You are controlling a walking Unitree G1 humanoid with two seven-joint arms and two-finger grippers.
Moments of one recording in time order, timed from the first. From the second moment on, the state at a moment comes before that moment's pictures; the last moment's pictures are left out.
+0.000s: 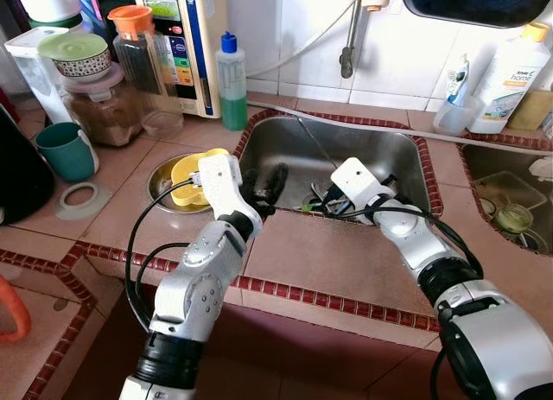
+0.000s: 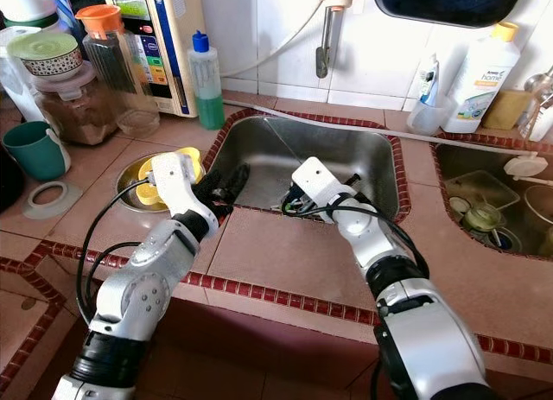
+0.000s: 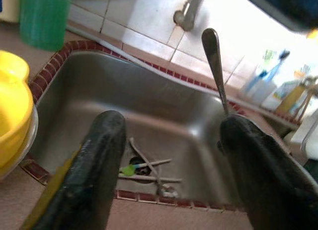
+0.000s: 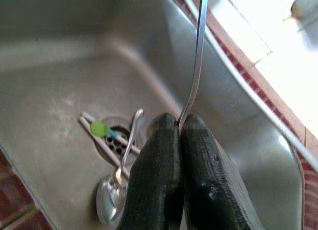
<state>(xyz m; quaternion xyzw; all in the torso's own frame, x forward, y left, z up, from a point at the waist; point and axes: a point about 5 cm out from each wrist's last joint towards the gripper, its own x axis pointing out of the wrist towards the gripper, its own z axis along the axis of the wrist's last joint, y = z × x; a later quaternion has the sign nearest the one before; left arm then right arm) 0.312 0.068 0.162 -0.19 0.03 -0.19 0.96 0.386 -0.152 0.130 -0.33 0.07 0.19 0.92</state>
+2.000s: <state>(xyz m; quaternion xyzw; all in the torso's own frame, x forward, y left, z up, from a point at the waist) 0.361 0.190 0.165 0.01 0.04 0.08 1.00 0.328 -0.115 0.120 -0.07 0.03 0.42 0.90</state>
